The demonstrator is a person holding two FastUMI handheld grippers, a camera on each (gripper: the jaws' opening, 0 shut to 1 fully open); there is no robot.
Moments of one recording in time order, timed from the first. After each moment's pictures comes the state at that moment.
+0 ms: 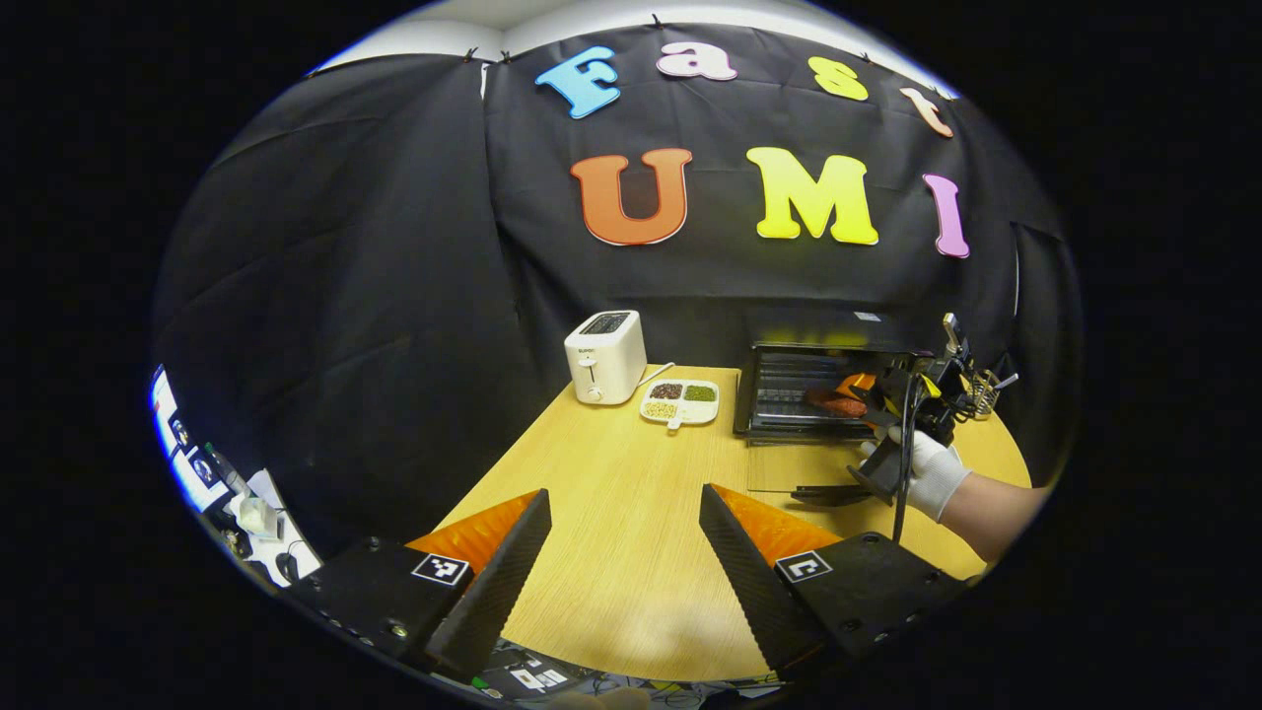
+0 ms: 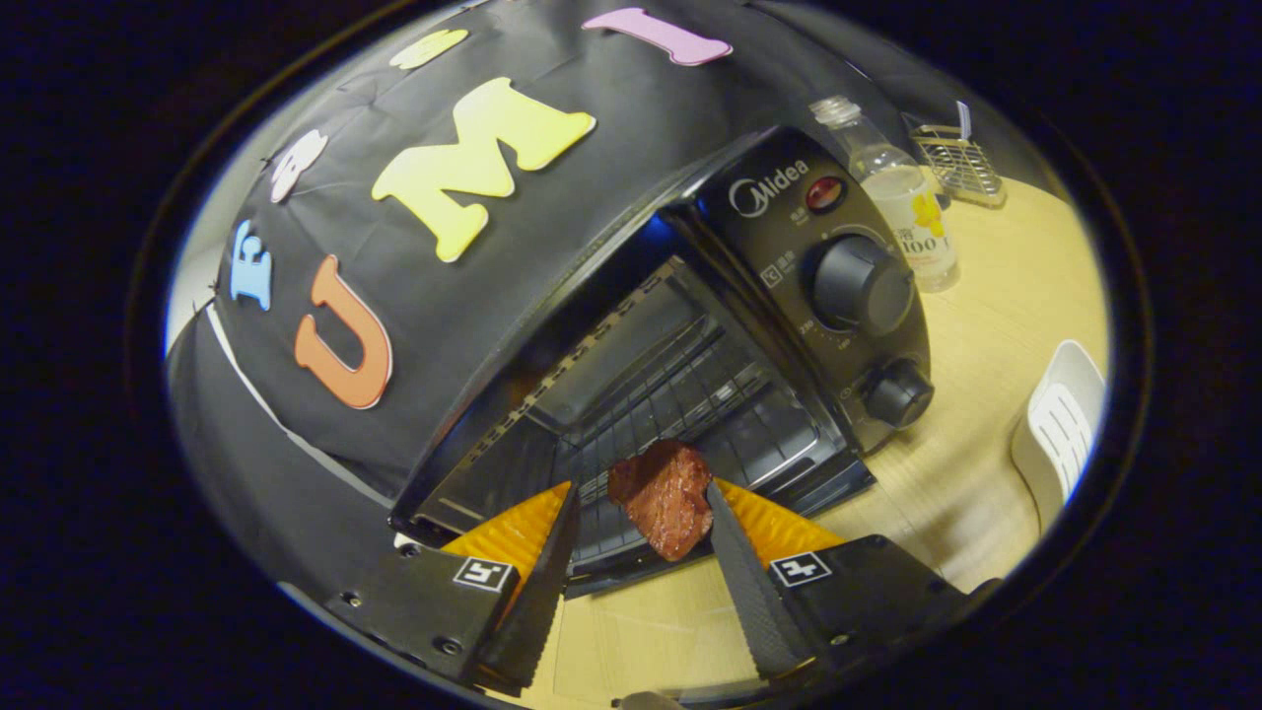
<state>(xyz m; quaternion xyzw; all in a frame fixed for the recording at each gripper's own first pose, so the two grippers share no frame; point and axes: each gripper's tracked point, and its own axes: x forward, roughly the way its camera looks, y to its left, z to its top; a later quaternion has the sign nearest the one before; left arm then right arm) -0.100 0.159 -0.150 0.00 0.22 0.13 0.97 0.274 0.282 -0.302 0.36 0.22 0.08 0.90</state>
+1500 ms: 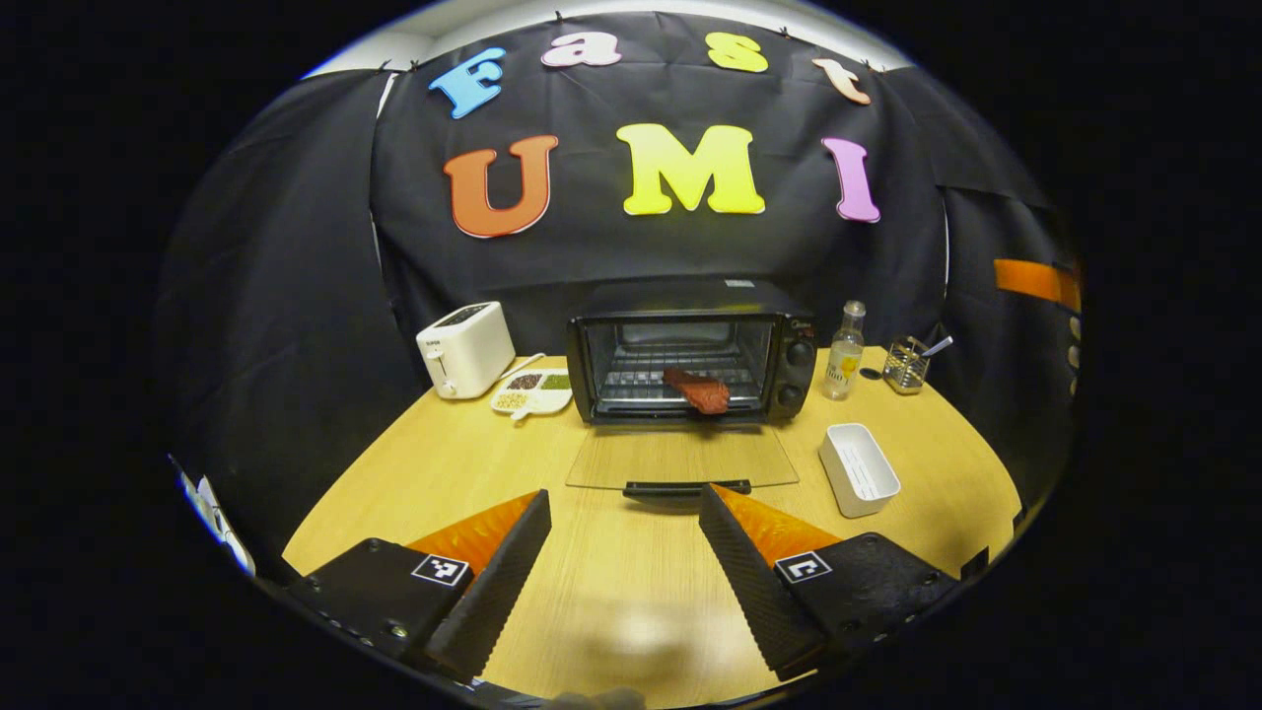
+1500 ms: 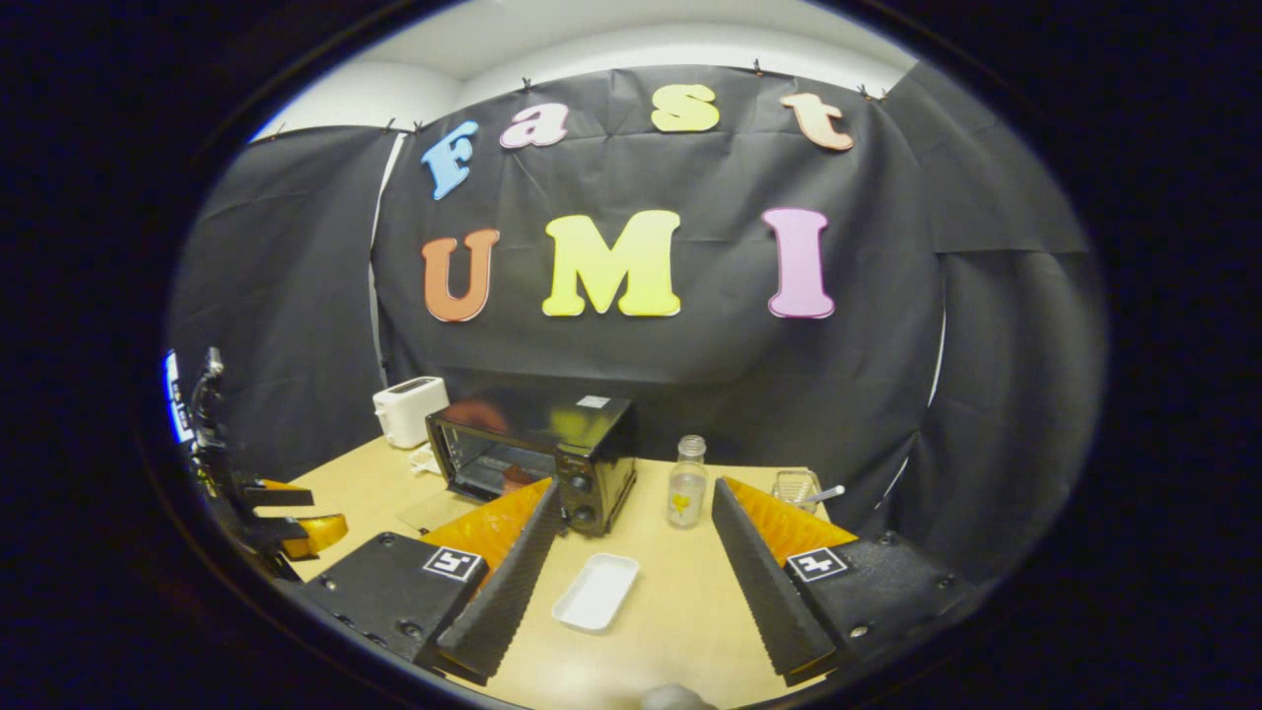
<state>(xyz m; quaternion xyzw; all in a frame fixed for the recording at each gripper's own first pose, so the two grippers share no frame) -0.041 -0.021 -0.227 0.02 0.24 0.04 0.97 0.032 -0.031 -0.095 -0.02 0.09 0.13 0.99</state>
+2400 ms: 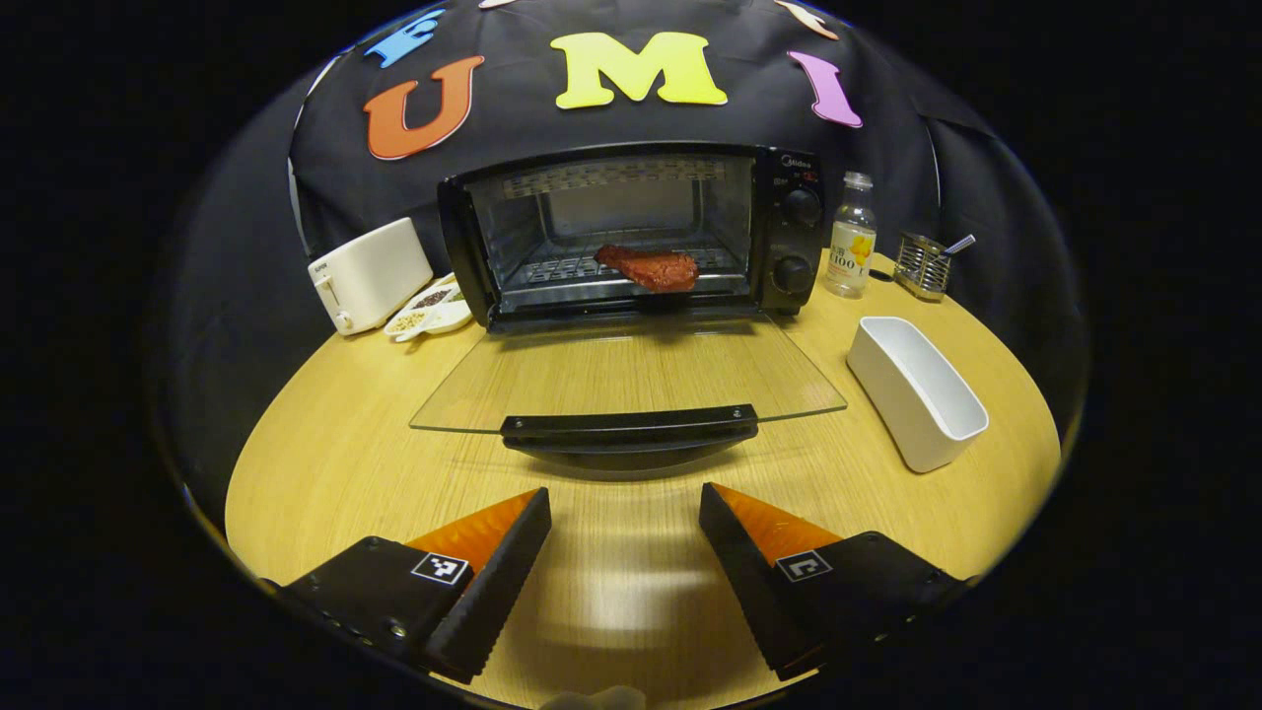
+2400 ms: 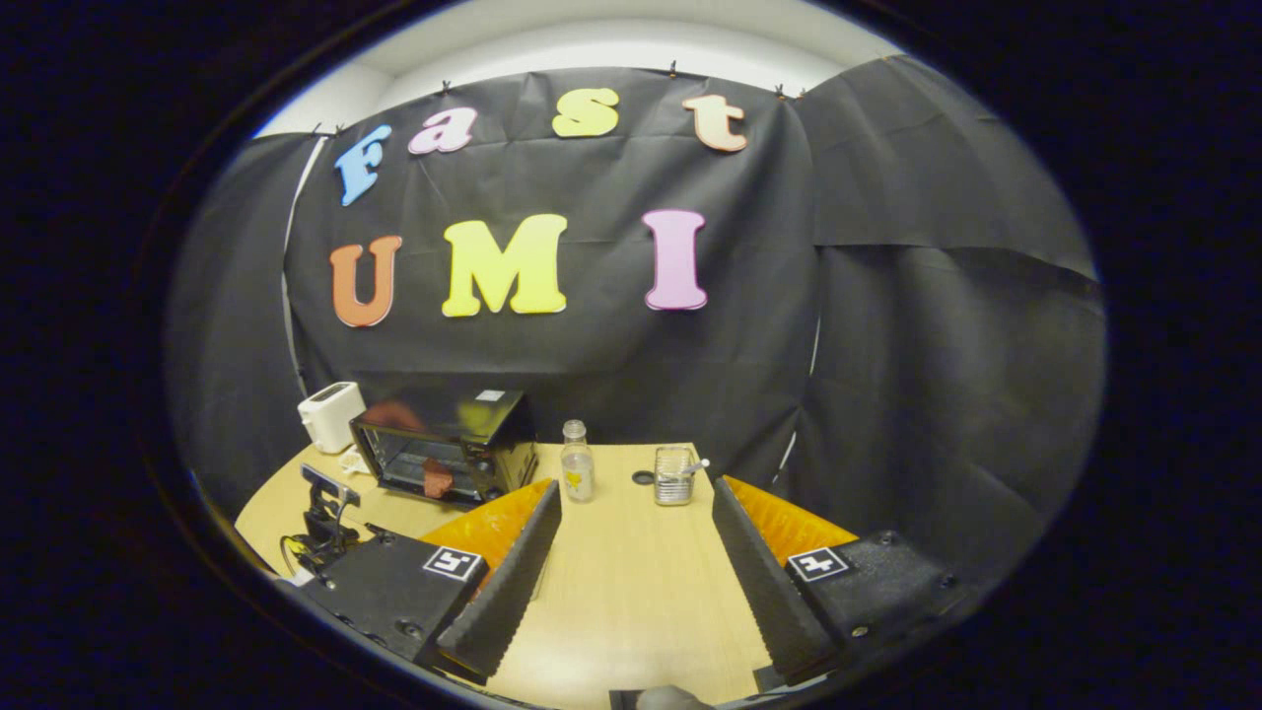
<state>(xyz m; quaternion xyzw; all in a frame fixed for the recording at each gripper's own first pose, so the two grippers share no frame) 0.045 -0.065 -0.371 0.03 0.32 -0.03 0.95 -0.041 -0.106 -0.060 0.00 0.12 -0.04 0.99</state>
